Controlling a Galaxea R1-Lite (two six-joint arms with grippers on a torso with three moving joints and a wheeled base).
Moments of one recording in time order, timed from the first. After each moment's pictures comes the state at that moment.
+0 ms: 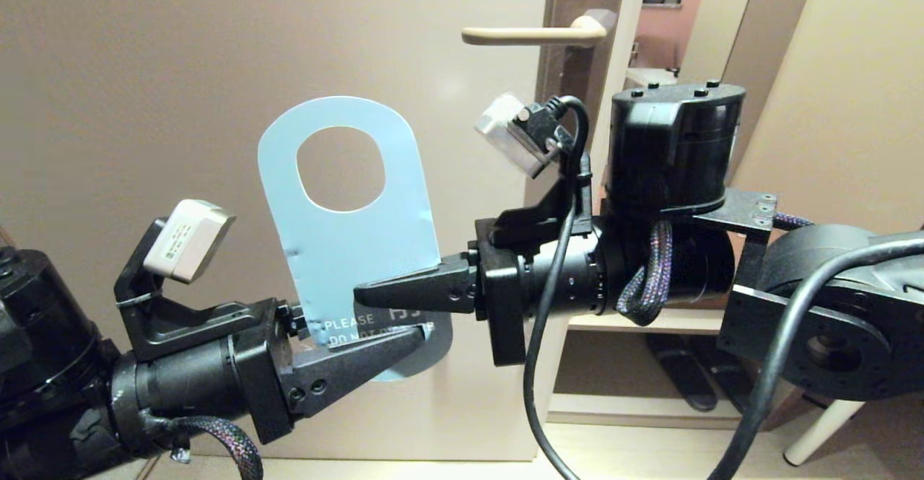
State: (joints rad) left arm -0.58 1.36 -0.38 -0.96 -0.49 -0.43; right arm 0.83 1.81 -1.21 -0.47 0.78 0.24
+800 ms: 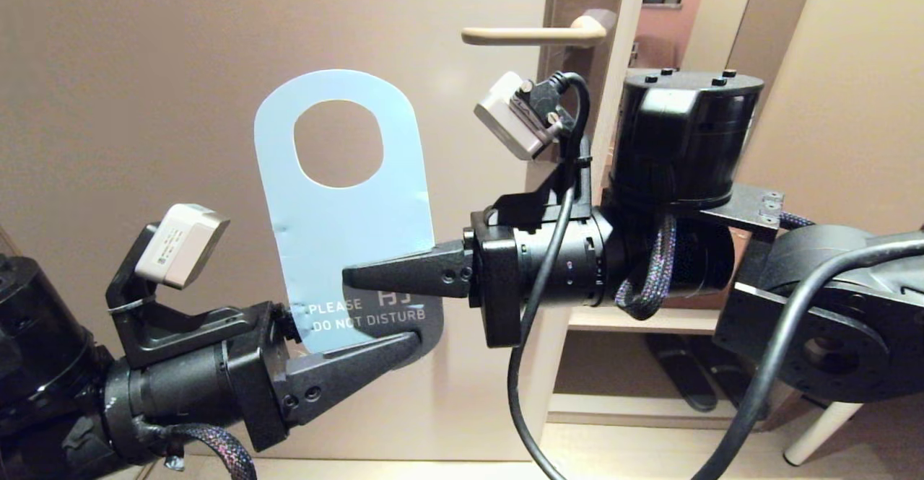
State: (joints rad) left arm -0.58 1.36 -0.37 -0.98 -0.49 -0.43; right arm 0.84 1.81 -1.22 -0.54 0.78 0.36
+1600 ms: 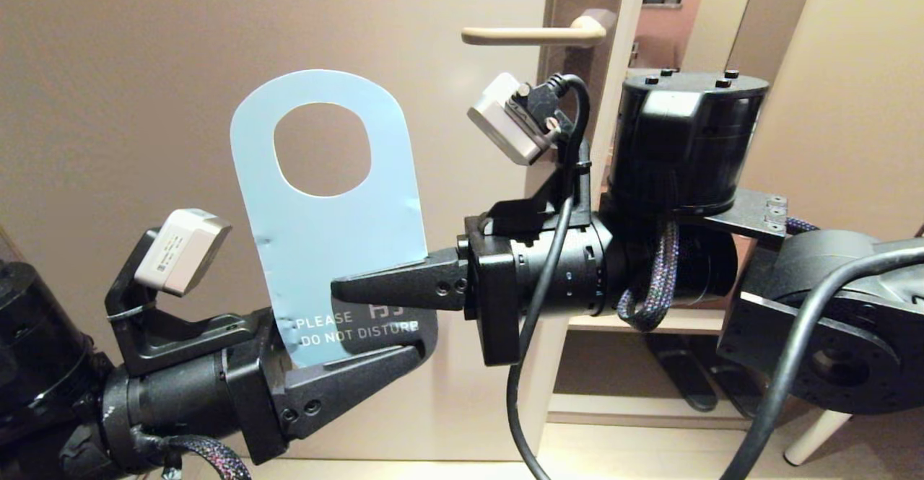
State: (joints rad) left arm -0.59 1.35 -0.36 -0.98 -0.49 -0.43; right arm 0.86 1.81 -1.21 -0.54 0.78 0.34
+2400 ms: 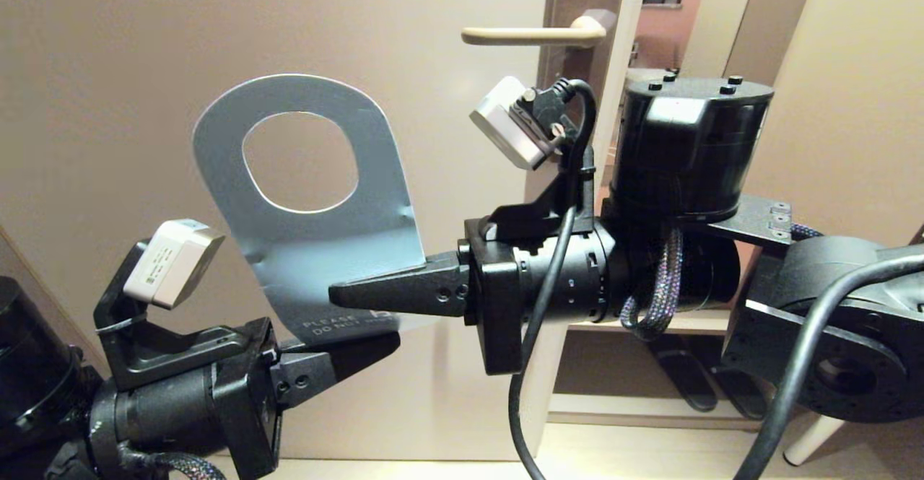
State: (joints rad) left arm -0.60 1.33 -0.33 -1.01 -0.49 -0.45; right arm 0.87 1.80 -1.19 -0.55 0.78 0.33
